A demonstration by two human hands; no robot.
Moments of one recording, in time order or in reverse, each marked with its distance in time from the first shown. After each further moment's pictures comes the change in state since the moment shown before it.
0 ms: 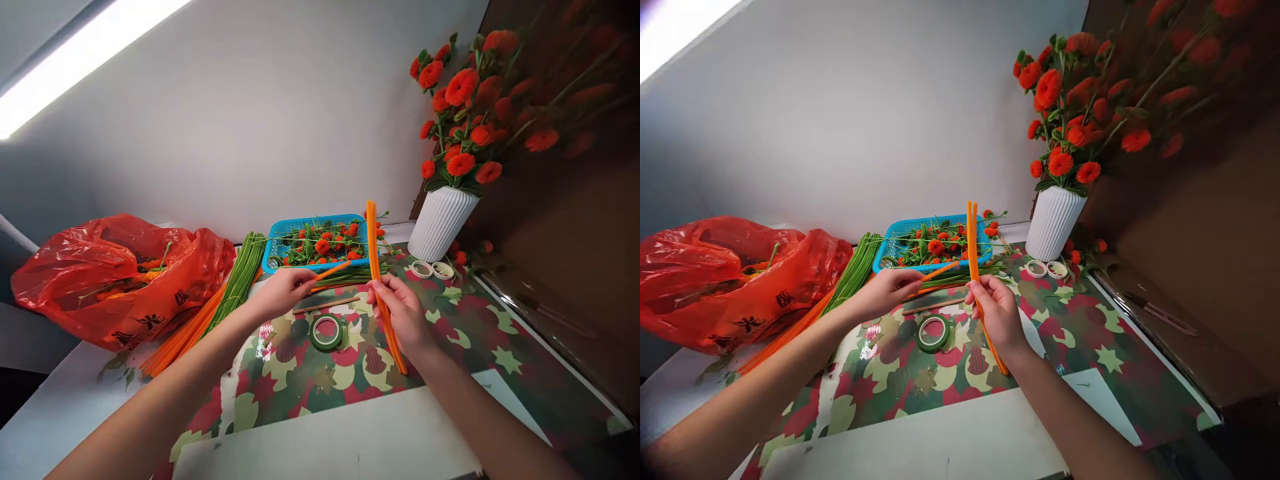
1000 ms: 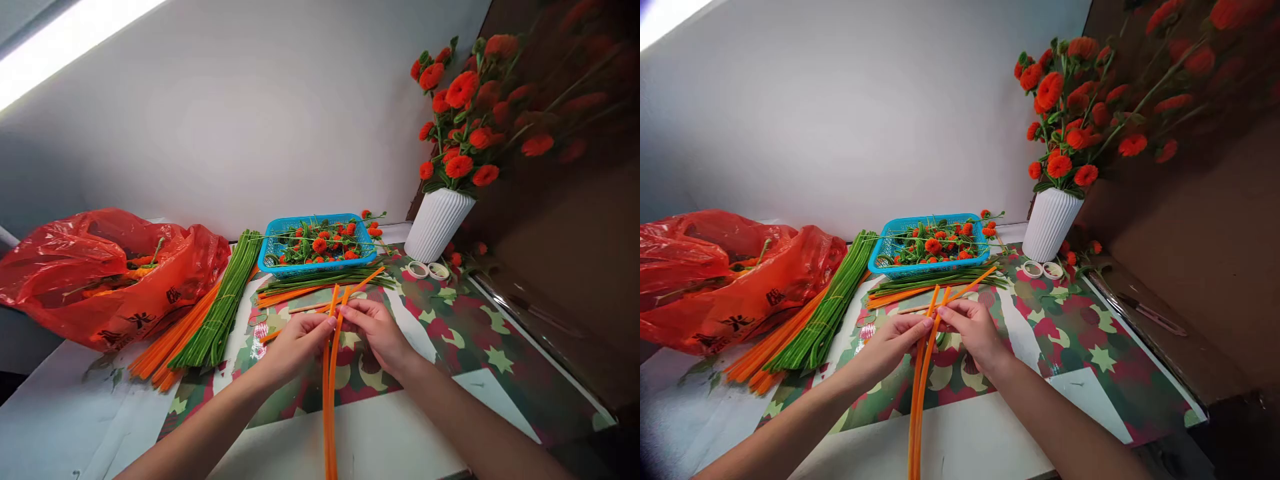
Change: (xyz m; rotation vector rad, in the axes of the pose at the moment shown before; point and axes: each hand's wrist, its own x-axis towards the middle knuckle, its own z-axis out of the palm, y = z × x) left_hand -0.055 0.040 0.057 -0.886 -0.175 -0.329; right_hand -0.013 0.014 0.023 0.102 -0.178 0.277
